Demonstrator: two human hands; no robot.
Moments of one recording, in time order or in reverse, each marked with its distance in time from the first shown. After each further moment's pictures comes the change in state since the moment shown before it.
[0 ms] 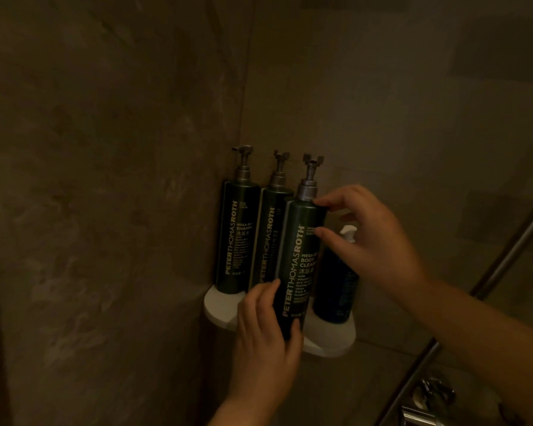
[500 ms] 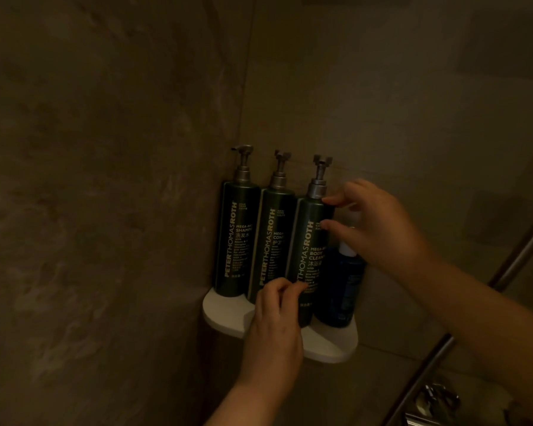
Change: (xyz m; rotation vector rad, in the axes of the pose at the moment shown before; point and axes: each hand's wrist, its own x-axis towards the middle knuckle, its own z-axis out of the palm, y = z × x) left_hand 0.019 0.003 0.011 0.036 -0.161 0.080; right_hand 0.021 0.025 -0.001 -0.131 -0.023 0.018
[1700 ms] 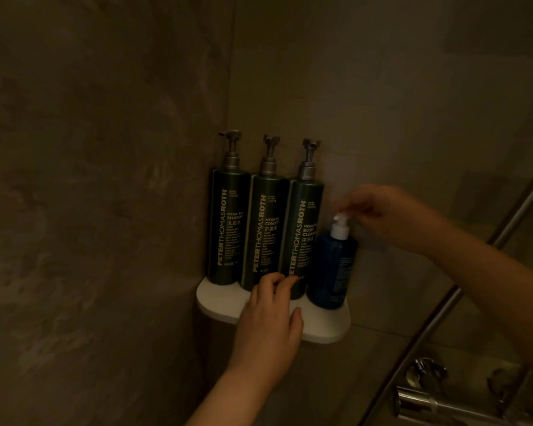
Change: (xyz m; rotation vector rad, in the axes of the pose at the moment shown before) left_hand -0.003 -0.013 0.003 -0.041 -0.138 -0.002; right_hand -0.004 0.036 -0.020 -0.037 -0.401 0.134
